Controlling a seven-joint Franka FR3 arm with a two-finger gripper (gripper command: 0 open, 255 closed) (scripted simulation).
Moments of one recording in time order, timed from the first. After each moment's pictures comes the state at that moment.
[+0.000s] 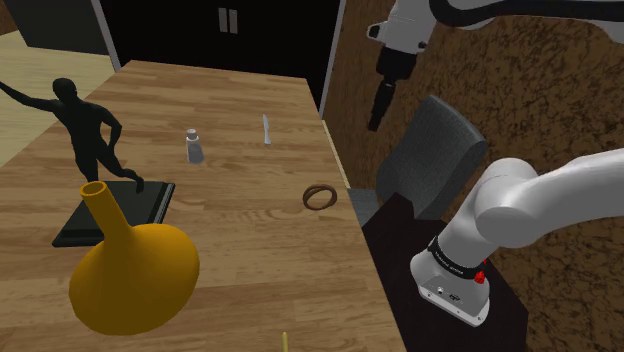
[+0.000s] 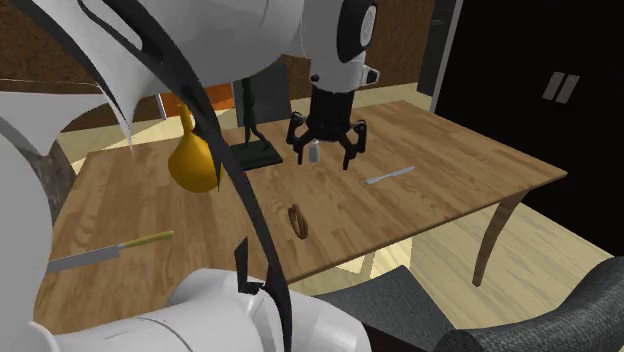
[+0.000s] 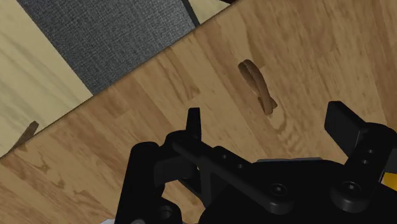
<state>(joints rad) 0.09 -0.74 0.02 -2.46 0.11 1.70 -0.29</state>
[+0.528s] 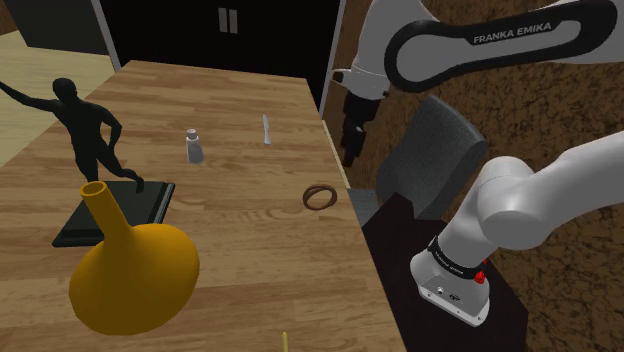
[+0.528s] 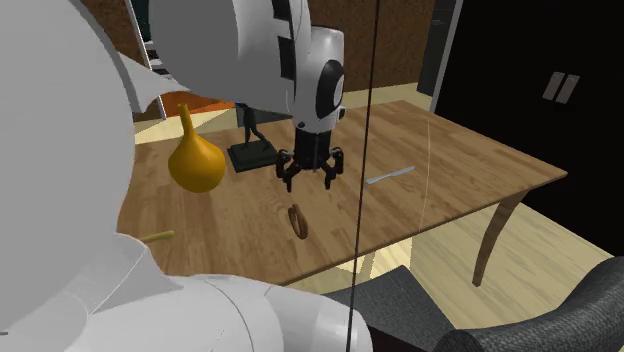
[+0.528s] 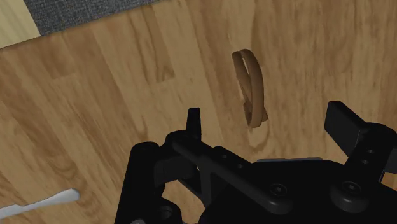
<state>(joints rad) 0.20 -0.60 0.05 -2.61 0.12 2.01 -0.48</state>
